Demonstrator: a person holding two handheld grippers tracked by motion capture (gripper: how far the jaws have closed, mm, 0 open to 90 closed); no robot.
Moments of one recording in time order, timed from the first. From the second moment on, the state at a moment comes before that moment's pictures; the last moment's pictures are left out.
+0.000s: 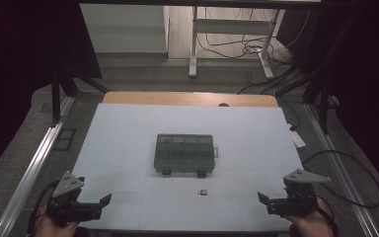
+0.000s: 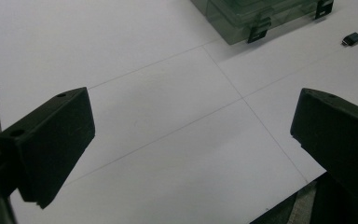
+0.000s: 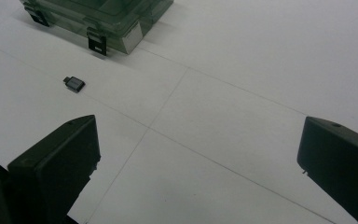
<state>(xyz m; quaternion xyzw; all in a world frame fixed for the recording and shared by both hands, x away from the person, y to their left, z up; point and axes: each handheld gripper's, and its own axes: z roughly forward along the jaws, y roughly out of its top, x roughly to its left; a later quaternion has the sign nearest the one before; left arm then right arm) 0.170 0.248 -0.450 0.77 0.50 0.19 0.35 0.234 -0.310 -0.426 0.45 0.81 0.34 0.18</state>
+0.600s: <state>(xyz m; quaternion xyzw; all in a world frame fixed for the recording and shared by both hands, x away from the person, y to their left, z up) 0.170 0.253 -0.450 0.76 0.51 0.18 0.37 0.236 -0.313 -0.426 0.45 0.81 0.35 0.16</state>
